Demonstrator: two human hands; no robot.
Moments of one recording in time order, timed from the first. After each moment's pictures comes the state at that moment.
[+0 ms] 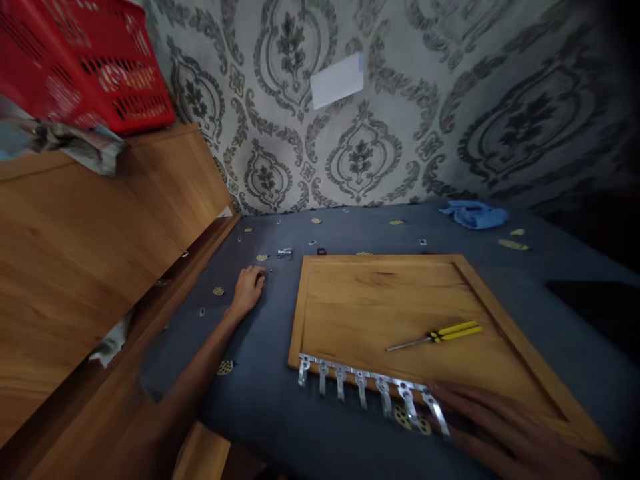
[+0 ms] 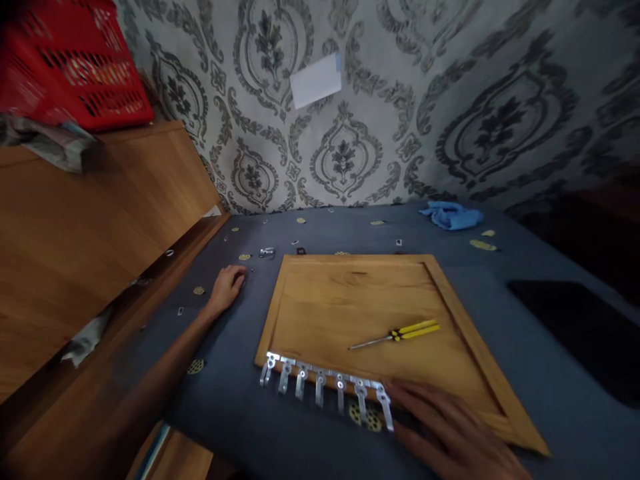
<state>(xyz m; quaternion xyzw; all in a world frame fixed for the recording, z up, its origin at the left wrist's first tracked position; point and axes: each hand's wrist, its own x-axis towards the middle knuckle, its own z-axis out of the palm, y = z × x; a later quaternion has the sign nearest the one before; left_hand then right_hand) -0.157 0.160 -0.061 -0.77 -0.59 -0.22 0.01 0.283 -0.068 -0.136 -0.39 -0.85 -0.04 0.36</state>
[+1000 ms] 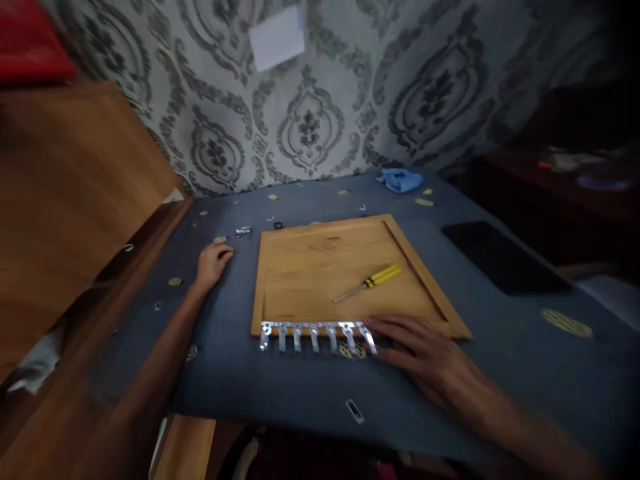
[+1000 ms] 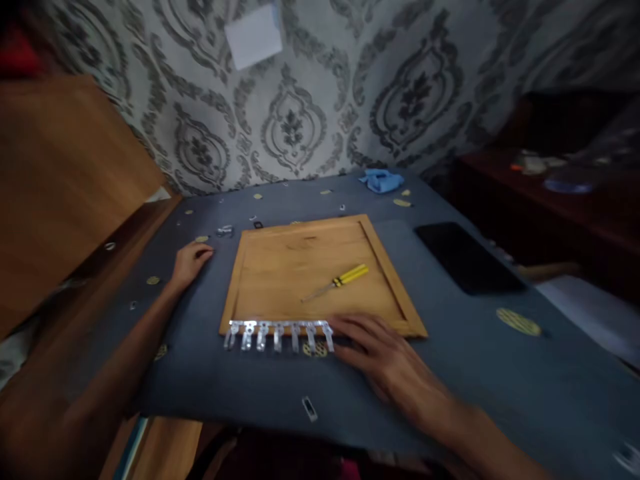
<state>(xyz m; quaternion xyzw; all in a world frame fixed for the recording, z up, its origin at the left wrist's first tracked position) -0.153 0.188 -0.054 -0.81 -0.55 -0.20 -0.02 0.263 -0.078 -0.067 -0.38 -0.88 -0.01 0.28</state>
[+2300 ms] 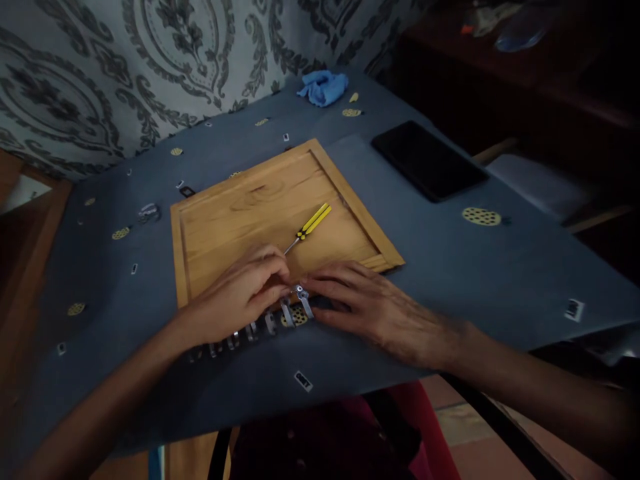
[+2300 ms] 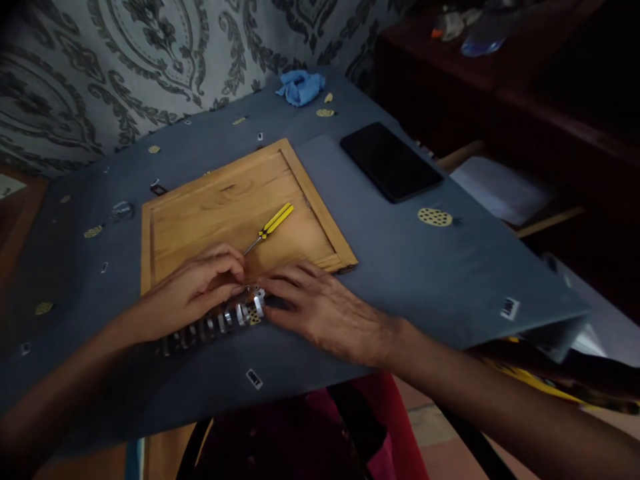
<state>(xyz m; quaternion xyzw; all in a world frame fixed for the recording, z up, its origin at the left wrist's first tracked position) 0.050 0.046 0.011 -0.91 -0.19 -0.02 -0.36 0.254 -0.085 -0.051 -0.41 -0.87 0.01 0.28</state>
